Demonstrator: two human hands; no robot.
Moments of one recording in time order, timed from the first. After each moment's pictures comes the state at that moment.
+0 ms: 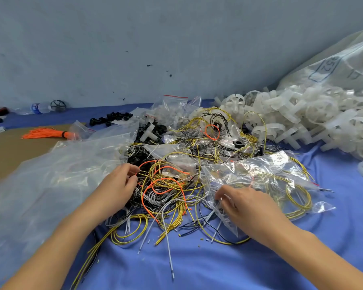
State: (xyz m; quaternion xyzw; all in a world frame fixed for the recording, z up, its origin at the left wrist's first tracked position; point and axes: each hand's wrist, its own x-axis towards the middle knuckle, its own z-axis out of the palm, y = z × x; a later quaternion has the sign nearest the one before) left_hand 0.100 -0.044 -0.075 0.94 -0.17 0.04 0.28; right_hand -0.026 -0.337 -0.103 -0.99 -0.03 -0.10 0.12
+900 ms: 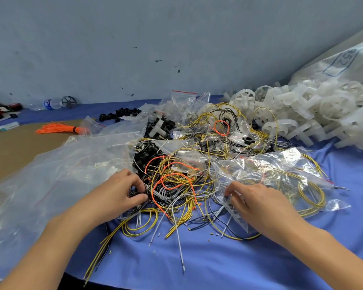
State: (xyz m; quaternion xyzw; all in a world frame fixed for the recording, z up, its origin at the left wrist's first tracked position) left_hand 0.081 -0.012 -0.067 0.96 -0.24 -0.03 0.16; right_hand -0.027 -0.336 -0.101 -0.99 -0.03 -0.09 0.10
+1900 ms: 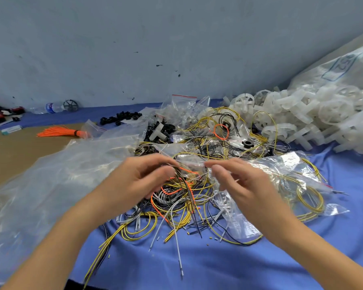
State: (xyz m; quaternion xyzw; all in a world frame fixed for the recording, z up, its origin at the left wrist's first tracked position) left_hand 0.045 -0.064 -0.013 0.80 -0.38 -0.02 0.45; right_hand -0.027 -0.298 -0.052 -0.82 -0.09 -0.22 0.52
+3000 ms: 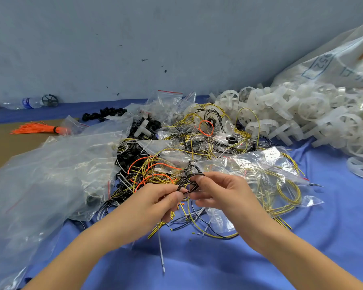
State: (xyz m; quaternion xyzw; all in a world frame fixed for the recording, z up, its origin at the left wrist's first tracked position) left_hand 0.013 -0.107 -0.046 0.84 -0.32 -0.15 0.41; right_hand -0.037 -0.289 -0.060 -0.62 0.06 -0.04 0.78
